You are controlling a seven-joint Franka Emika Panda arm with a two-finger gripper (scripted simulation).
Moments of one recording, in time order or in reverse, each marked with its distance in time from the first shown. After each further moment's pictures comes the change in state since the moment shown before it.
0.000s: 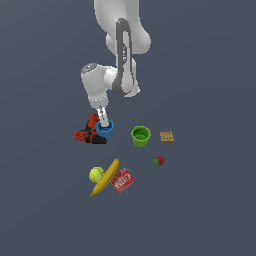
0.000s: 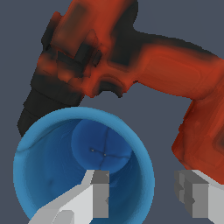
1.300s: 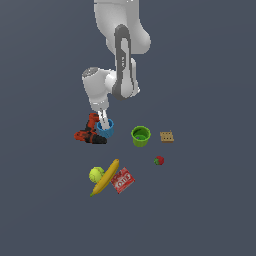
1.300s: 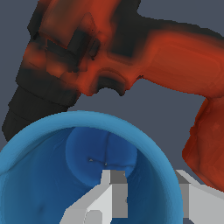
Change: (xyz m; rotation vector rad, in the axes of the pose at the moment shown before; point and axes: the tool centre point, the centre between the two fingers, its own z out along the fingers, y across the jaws) arm 0.000 -0.001 0.016 0.003 0.001 0.004
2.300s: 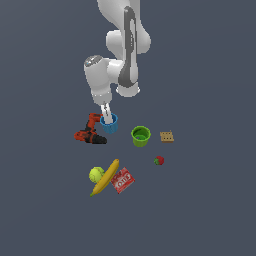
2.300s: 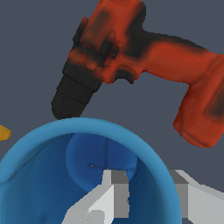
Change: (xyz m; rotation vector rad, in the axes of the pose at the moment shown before) arm -0.022 -0.017 -0.045 -0.003 0.000 0.001
